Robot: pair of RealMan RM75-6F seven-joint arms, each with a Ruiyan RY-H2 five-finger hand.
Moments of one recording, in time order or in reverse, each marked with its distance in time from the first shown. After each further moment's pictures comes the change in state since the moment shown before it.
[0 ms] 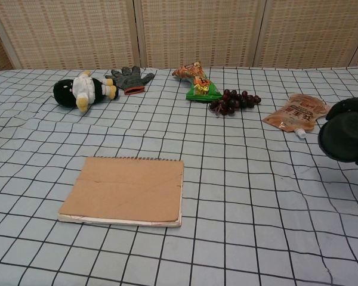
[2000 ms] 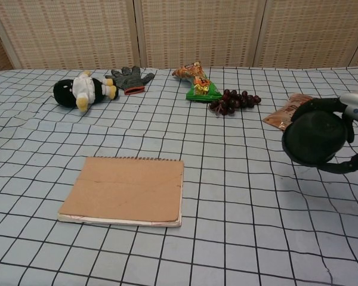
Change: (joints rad) left arm -0.008 -0.004 0.004 0.003 0.002 -0.012 0.007; right arm 0.021 -0.007 0.007 -0.129 -0.069 -0.025 0.089
